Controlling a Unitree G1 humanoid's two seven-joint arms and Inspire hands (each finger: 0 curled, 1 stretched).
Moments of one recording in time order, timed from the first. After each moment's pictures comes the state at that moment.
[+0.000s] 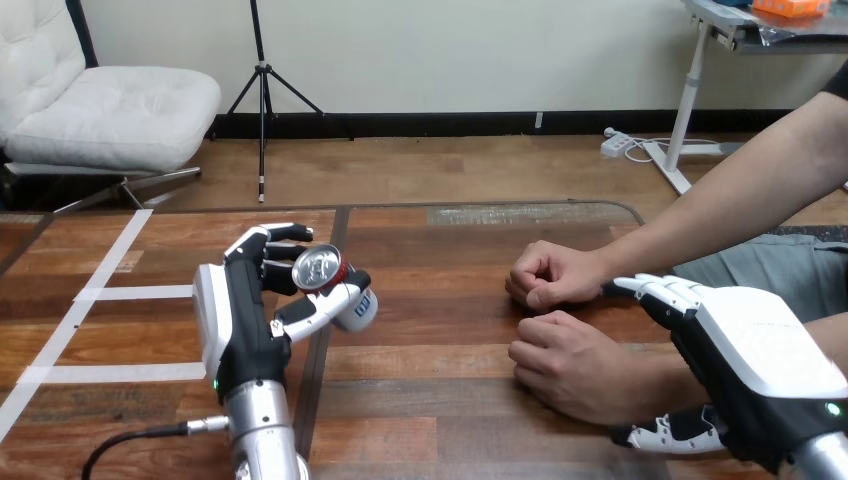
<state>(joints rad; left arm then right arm) -0.42 0.09 -0.10 1.12 0.31 -0.72 0.72 0.33 -0.49 -0.08 -0.36 -0.75 -0.17 0.12</state>
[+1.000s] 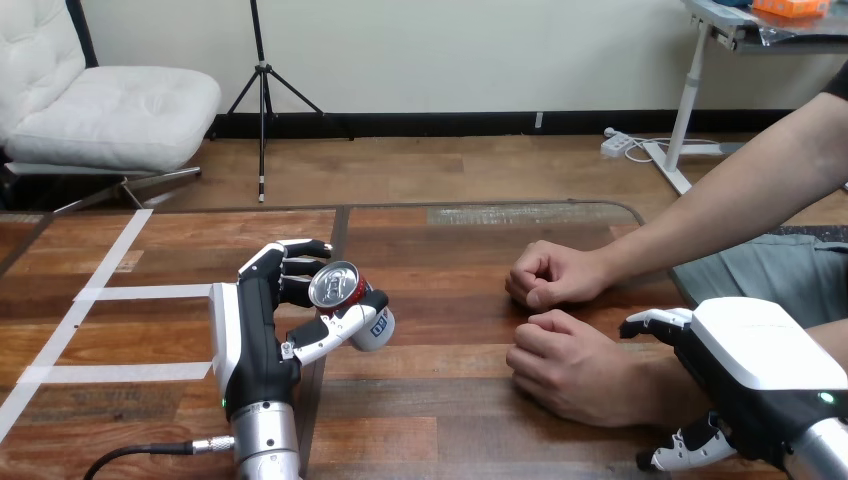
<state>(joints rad) -0.33 0.07 -0.10 1.04 0.32 -0.79 0.66 0.28 -0.54 -0.07 -0.39 -0.86 -0.04 0.34</state>
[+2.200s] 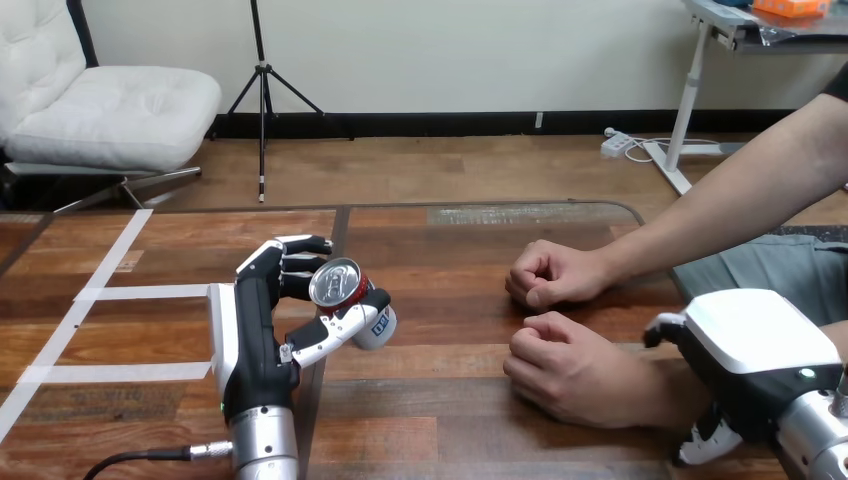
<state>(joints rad) -0.29 0.07 -0.10 0.98 0.33 -0.82 0.65 0.17 -0.60 0.02 -0.32 -1.04 0.06 0.42</state>
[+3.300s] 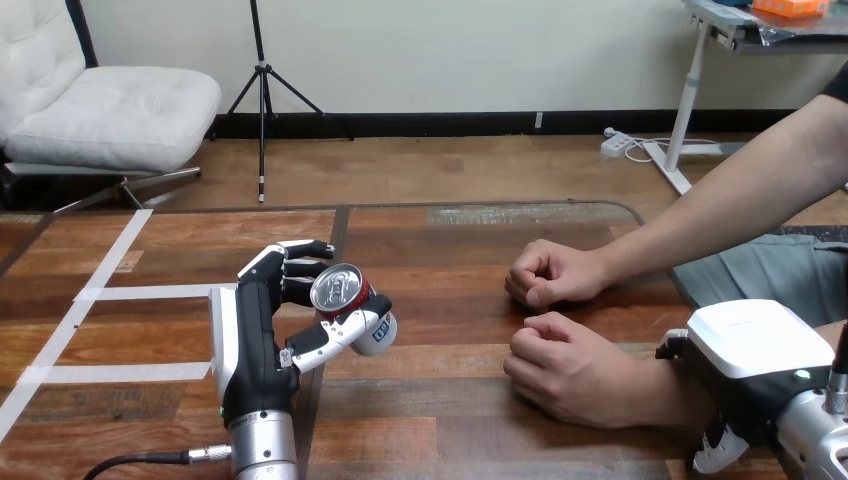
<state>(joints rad) -0.27 0.07 -0.10 0.96 0.33 -0.82 0.64 0.13 -0.64 0.06 -0.26 -1.08 0.09 0.46</state>
